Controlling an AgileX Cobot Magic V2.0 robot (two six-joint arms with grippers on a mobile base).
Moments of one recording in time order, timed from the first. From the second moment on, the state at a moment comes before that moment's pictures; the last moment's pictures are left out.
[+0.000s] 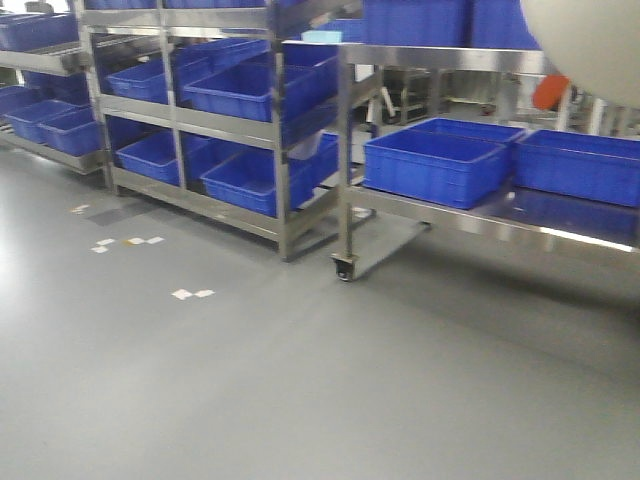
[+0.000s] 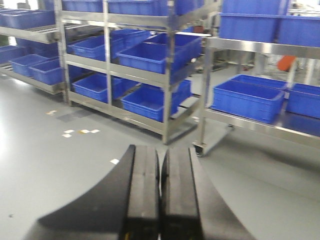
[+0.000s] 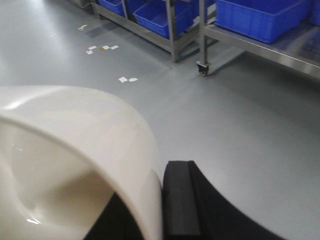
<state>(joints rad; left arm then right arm) -0.10 -0.01 0.01 -0.07 0.06 0.02 0.18 0.61 -0.69 0.15 0.49 0.02</state>
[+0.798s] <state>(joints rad) -0.10 -0.01 0.01 -0.07 0.06 0.02 0.18 0.61 -0.69 0.15 0.49 0.02</state>
